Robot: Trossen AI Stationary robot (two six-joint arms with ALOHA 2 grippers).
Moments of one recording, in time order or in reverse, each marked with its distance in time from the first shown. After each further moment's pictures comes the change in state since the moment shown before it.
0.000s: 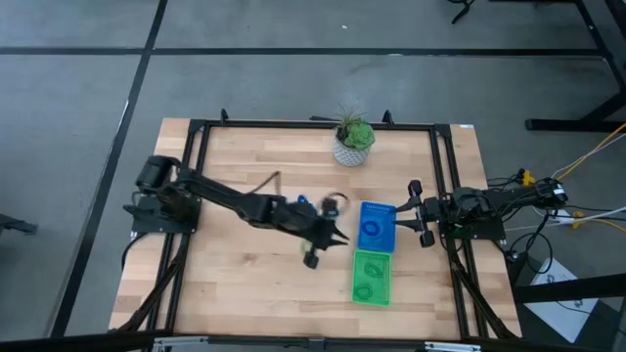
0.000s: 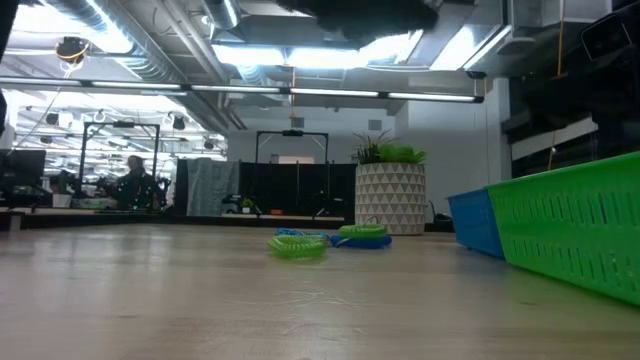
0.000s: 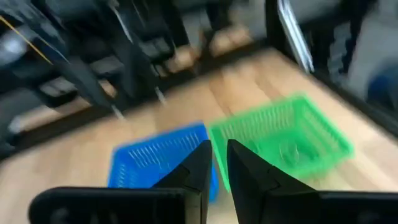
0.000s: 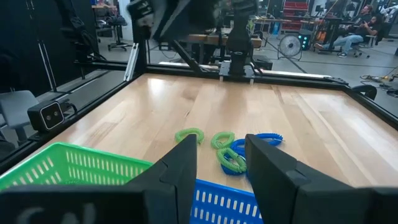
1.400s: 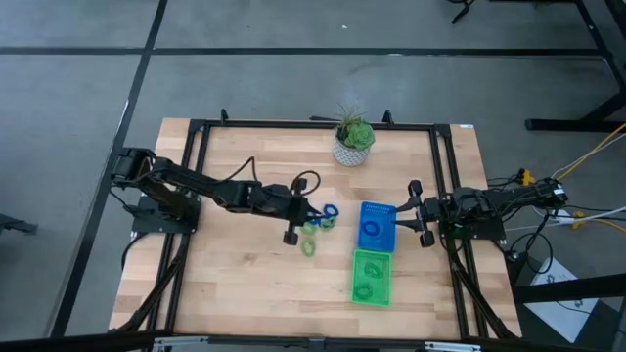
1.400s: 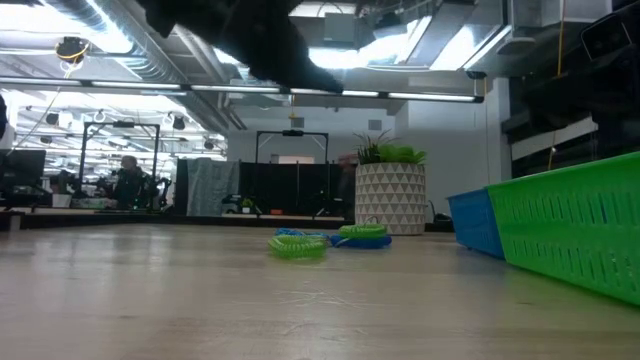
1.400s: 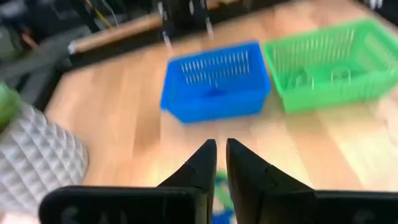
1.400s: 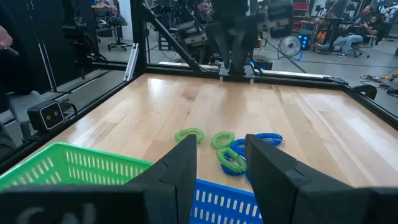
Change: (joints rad) left arm 0.098 -0.216 -0.280 -0.086 -0.081 -0.042; right arm 0.000 0.000 0.000 0.000 0.000 0.000
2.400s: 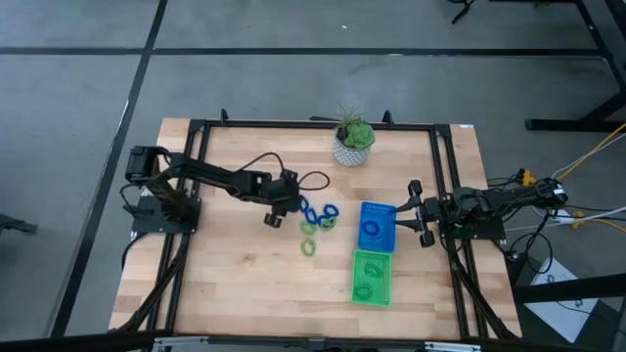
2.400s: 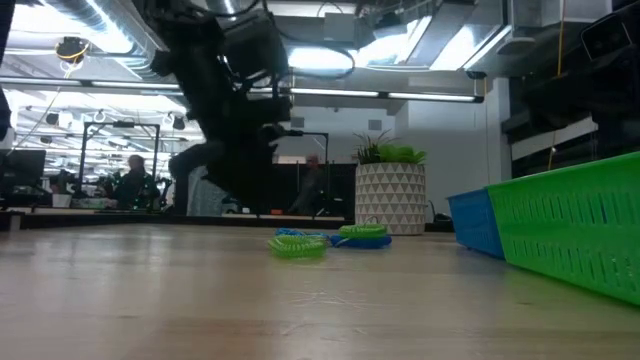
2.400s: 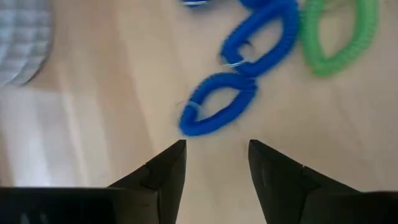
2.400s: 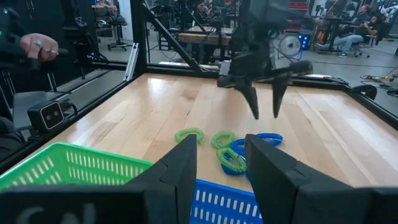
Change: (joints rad) left arm 0.166 0.120 -0.012 -0.413 -0.061 0.287; right arm 0.000 0.000 0.000 0.000 0.000 0.000
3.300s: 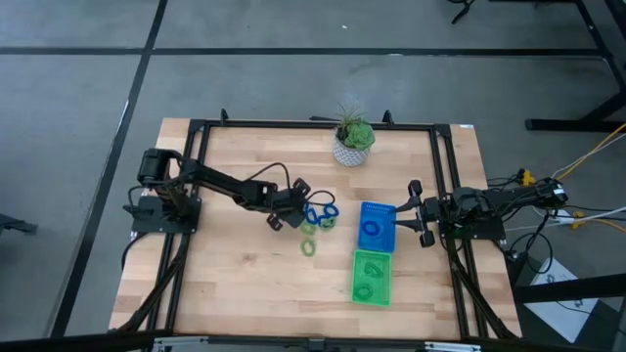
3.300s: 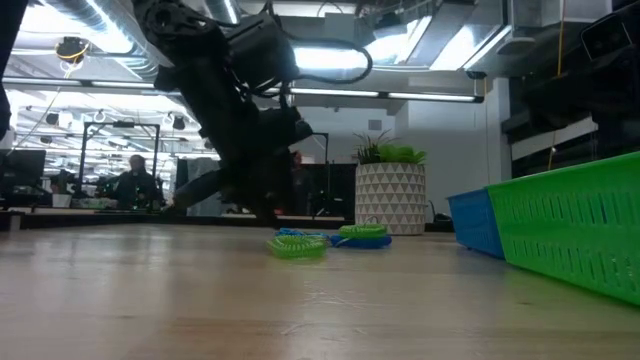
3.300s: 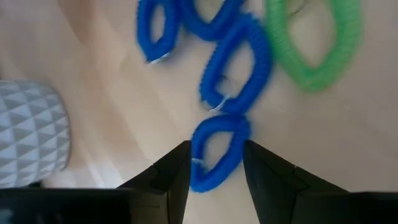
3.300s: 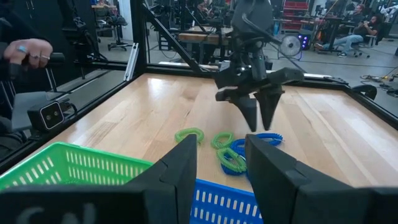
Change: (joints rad) left arm -0.068 0.096 0.000 0.163 -0.067 0.349; right arm 0.000 0.000 0.000 0.000 0.000 0.000
